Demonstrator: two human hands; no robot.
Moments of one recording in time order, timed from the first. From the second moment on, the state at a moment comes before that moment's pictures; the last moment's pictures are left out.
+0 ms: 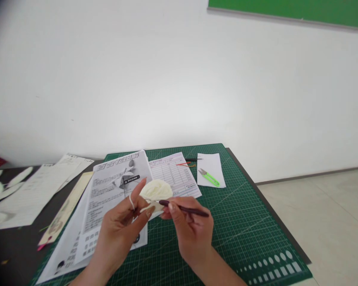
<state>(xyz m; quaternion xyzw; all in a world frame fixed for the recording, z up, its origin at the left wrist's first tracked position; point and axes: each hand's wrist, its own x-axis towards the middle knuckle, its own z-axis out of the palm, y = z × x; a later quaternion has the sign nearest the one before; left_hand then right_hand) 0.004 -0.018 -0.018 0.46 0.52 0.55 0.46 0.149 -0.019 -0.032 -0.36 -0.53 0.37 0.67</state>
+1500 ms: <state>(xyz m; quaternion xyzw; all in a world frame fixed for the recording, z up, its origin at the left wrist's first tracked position) -0.032 -0.005 0.005 0.31 0.35 0.37 0.81 0.177 -0.009 -0.019 -0.23 -0.43 0.58 0.65</state>
